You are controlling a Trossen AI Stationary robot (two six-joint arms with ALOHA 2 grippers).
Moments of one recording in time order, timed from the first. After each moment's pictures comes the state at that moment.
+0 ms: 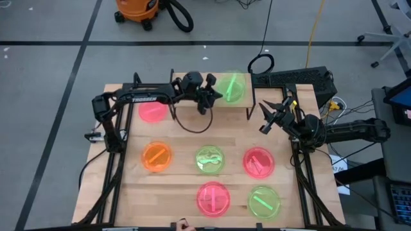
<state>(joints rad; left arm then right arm) 0.41 1.80 1.35 0.01 0.18 1.17 -0.06 0.67 0.13 1.00 0.47 -0.54</state>
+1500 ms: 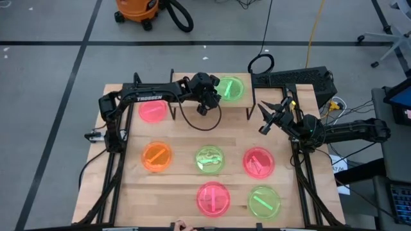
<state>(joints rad) 0.38 1.88 1.49 -0.24 0.03 1.13 -0.06 0.67 0.13 0.96 0.47 -0.52</state>
